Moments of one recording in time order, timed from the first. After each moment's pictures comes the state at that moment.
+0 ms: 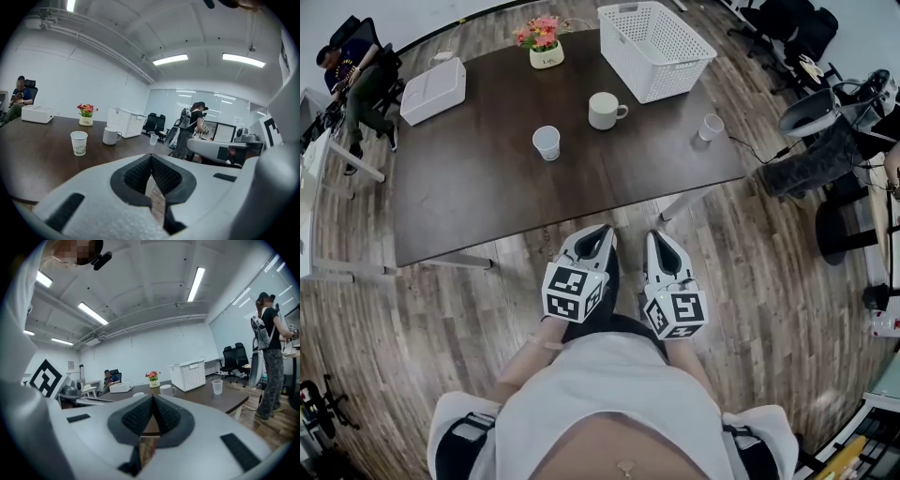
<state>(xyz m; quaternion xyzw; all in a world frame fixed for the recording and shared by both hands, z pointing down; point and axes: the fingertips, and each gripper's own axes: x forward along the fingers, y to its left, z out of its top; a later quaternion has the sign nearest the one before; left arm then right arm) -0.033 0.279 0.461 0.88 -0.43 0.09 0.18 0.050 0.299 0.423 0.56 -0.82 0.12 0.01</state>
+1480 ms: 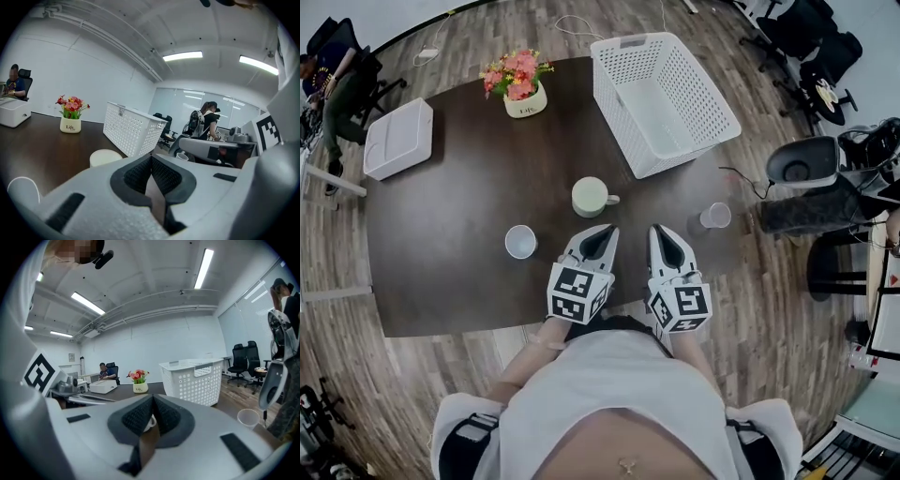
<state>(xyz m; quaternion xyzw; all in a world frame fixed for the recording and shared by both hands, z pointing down) 0.012 0.002 0.462 0.87 -0.43 0.08 0.21 0.087 0.003 0.425 0.54 -0.83 0.12 0.06</state>
